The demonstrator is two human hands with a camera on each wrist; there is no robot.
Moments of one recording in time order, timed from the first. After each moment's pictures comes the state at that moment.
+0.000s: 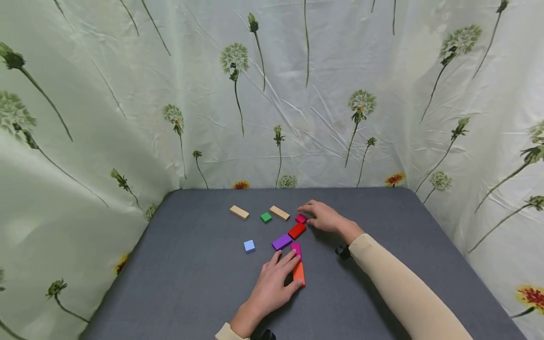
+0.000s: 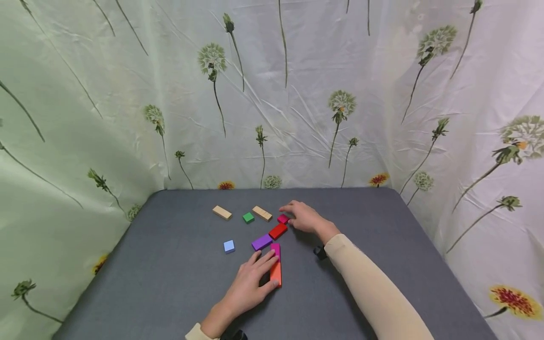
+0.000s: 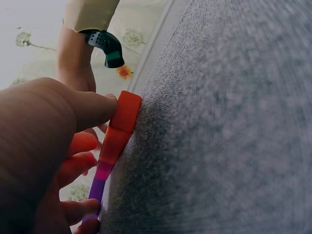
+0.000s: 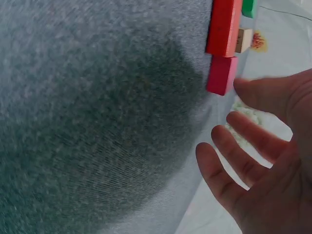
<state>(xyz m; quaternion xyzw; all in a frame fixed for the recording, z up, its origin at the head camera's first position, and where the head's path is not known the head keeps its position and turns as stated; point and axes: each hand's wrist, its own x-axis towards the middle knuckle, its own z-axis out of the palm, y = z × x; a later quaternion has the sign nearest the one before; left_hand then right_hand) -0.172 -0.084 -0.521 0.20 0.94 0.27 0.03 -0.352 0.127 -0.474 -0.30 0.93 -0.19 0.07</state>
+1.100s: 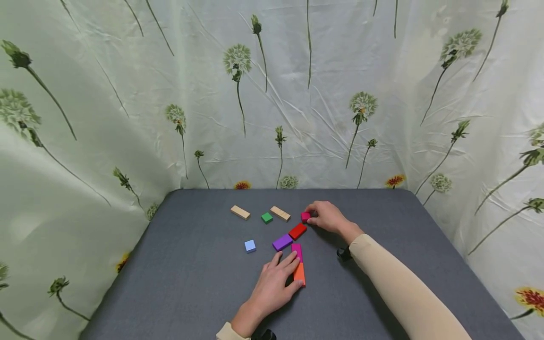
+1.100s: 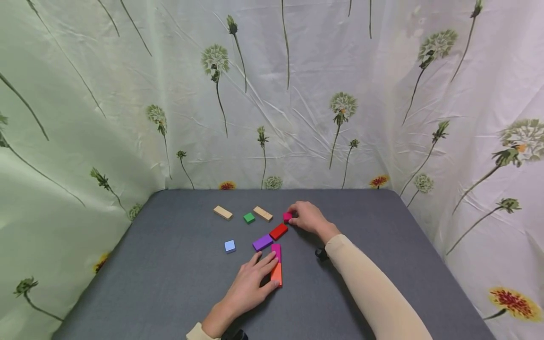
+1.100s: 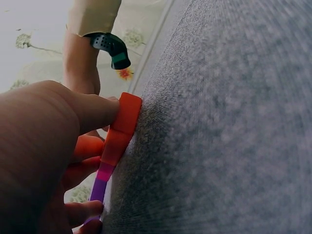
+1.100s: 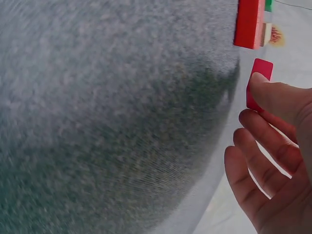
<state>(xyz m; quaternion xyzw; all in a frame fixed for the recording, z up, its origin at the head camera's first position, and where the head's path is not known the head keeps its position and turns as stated) -0.171 -0.083 -0.521 0.19 0.95 0.23 0.04 -0.355 0.130 -0.478 -0.23 0.95 -0.19 0.02</state>
